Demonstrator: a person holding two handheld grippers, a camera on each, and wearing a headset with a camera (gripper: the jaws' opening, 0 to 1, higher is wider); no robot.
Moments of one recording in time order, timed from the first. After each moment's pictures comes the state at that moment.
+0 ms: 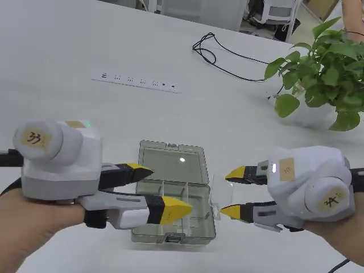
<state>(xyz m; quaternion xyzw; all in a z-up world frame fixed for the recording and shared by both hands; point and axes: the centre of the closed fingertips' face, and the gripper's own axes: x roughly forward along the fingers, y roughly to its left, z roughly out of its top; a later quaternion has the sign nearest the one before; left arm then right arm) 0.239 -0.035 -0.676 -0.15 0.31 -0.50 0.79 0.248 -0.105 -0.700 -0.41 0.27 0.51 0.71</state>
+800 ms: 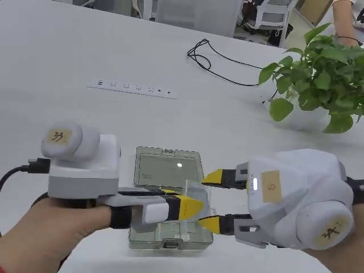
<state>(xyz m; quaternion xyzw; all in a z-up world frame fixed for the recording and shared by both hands) 0.226 -0.068 -0.661 -0.26 0.33 -0.53 0.74 0.225 -0.064 -0.668 -0.44 0.23 0.53 0.69</state>
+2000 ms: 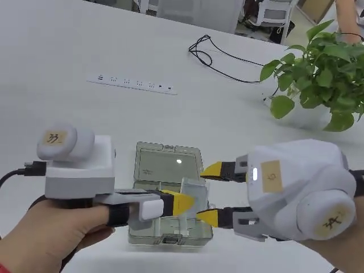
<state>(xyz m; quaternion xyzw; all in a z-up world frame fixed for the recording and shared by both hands) 0.224 -0.063 -0.668 -0.27 0.33 -0.51 0.74 0.229 -0.063 -0.659 -0.43 0.23 0.52 0.70</state>
